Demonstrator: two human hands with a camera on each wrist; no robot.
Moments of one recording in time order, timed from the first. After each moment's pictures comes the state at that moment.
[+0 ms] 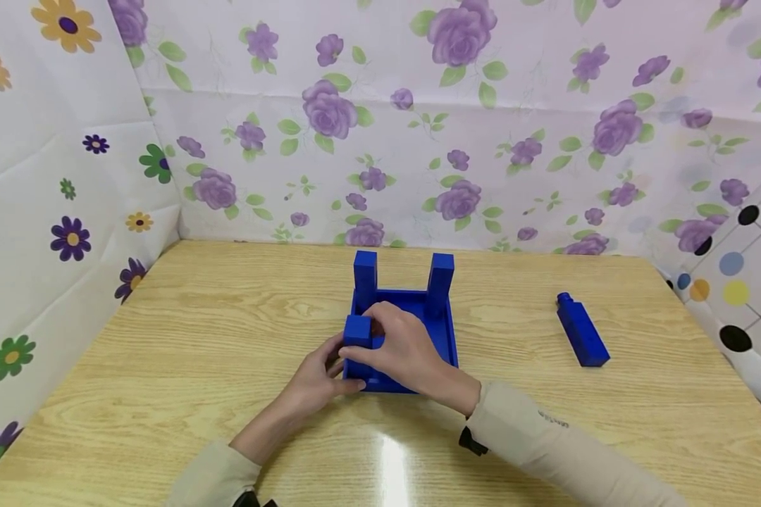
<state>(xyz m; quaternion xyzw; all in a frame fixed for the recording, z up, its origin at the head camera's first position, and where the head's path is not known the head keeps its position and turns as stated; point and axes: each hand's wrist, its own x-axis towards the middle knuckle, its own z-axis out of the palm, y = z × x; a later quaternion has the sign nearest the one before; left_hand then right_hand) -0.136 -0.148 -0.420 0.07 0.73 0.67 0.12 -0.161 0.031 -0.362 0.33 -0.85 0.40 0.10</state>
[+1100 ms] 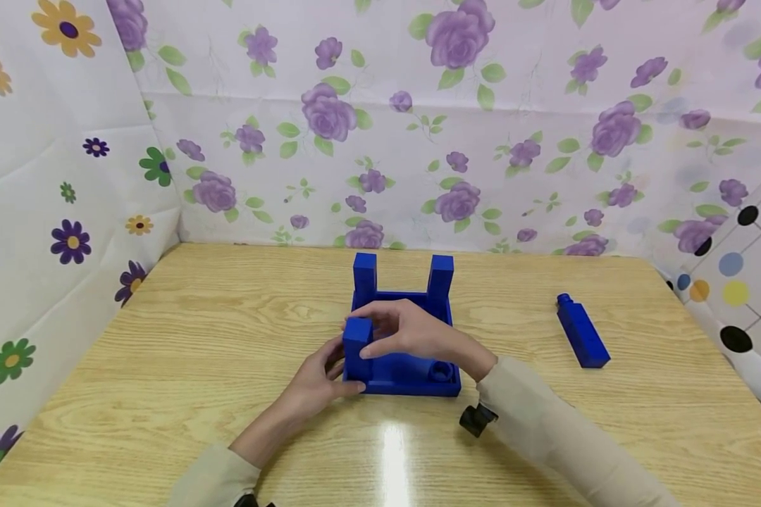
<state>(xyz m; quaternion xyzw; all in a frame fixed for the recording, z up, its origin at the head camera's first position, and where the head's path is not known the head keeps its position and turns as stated) -0.137 -0.150 -0.421 0.07 0.73 0.67 0.13 -0.198 0.057 -0.349 0.37 -0.73 0.52 -0.23</state>
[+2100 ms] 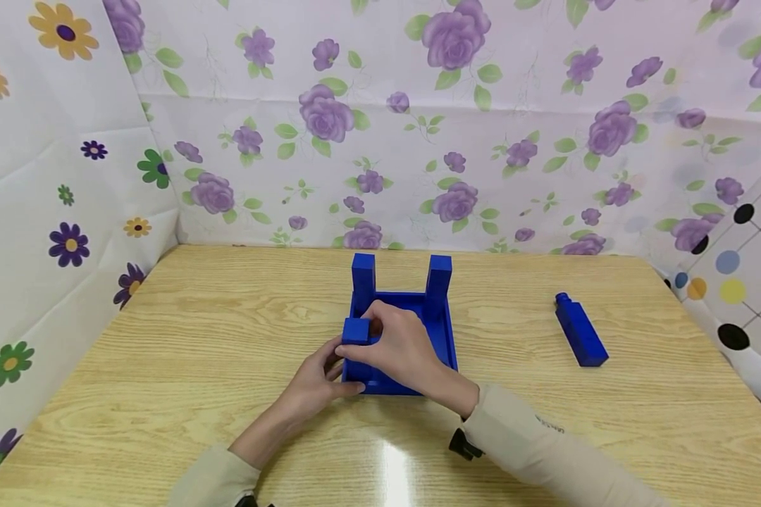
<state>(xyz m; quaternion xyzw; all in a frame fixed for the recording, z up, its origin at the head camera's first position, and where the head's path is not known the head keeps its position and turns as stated) -0.136 -0.150 -0.420 0.08 0.73 0.67 0.14 -0.156 0.027 -0.349 0.26 -0.87 0.42 0.07</state>
